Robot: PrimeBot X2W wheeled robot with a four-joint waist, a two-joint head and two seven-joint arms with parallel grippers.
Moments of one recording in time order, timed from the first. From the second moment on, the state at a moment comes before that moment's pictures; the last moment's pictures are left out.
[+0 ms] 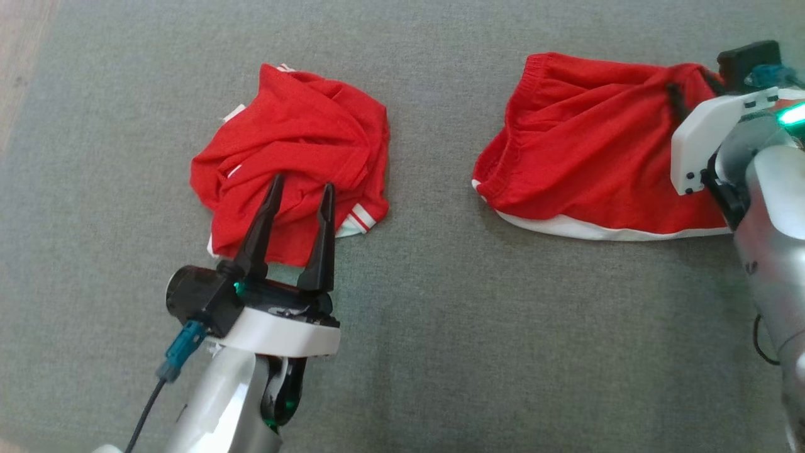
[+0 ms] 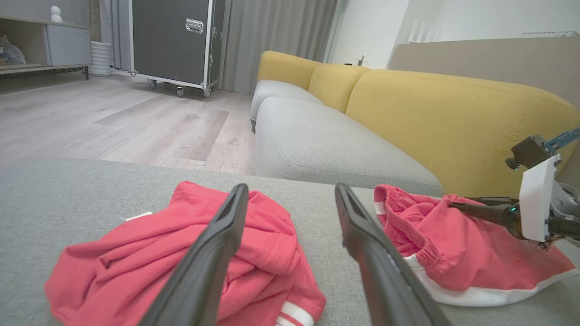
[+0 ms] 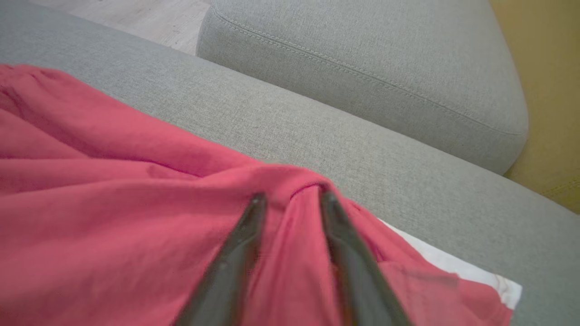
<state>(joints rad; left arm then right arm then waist) -0.26 0.05 -0.32 0.20 -0.32 -0.12 -0.25 -0.90 -0.28 0.22 1.03 0.02 0.13 0.11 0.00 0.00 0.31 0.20</state>
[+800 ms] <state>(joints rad) -0.17 0.05 -0.22 0.17 -0.30 -0.11 -0.25 -0.61 -0.16 0.09 0.78 0.14 0.13 -0.25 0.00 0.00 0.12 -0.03</state>
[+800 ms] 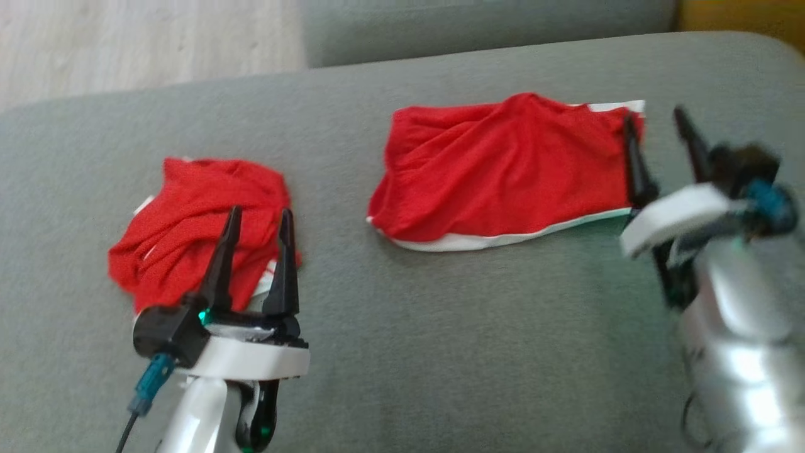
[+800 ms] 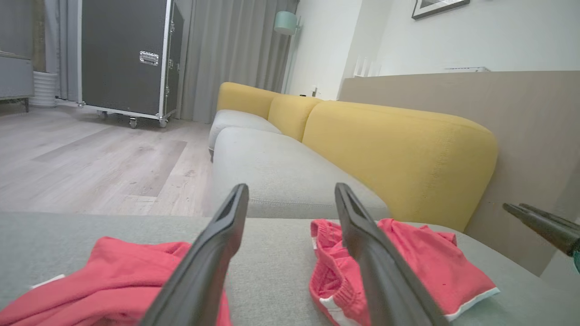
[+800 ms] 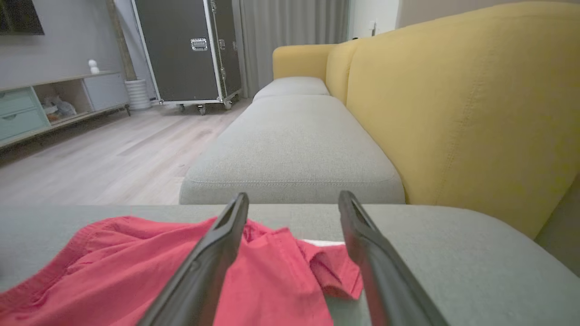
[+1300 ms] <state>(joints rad) -0.16 0.05 -0.24 0.24 -0.23 -0.12 -0.25 -0.28 -0.06 0.00 0.44 0.13 0.13 -0.25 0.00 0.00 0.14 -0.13</state>
